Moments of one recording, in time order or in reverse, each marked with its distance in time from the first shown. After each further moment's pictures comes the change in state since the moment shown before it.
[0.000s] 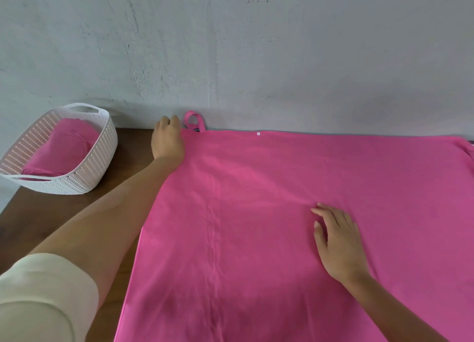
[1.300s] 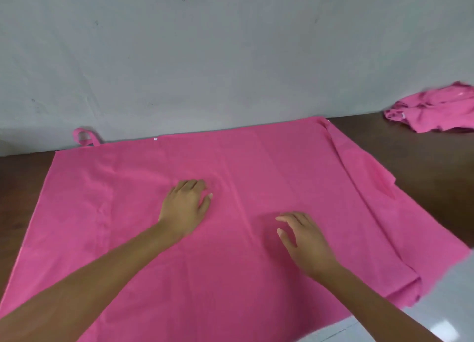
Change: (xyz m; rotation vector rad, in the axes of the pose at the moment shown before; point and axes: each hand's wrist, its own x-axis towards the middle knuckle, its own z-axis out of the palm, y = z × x) left_hand -0.233 0.250 -0.030 -0.203 -0.331 0.535; right_hand -0.115 0.133 -0.112 0.061 -0.017 0.034
